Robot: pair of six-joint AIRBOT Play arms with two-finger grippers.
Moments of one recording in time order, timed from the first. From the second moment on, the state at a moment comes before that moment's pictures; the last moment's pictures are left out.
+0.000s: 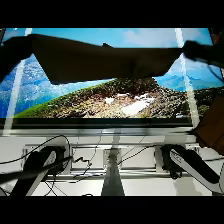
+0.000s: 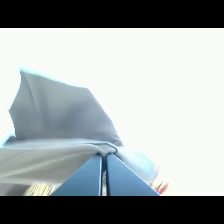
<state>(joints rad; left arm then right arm) 0.06 -0.69 1.00 0.94 -0.56 -1.36 -0.13 -1.00 1.28 -1.20 0.93 1.50</state>
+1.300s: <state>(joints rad) 0.08 -1.02 1.00 0.91 -0.41 -1.41 -0.16 -1.31 1.52 -1.15 1.08 1.35</state>
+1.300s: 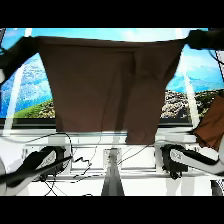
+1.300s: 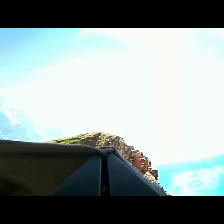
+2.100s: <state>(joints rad) 0.10 -1.38 1.01 1.16 -0.20 -1.35 -0.13 -1.61 1.41 -1.08 1.00 1.35</state>
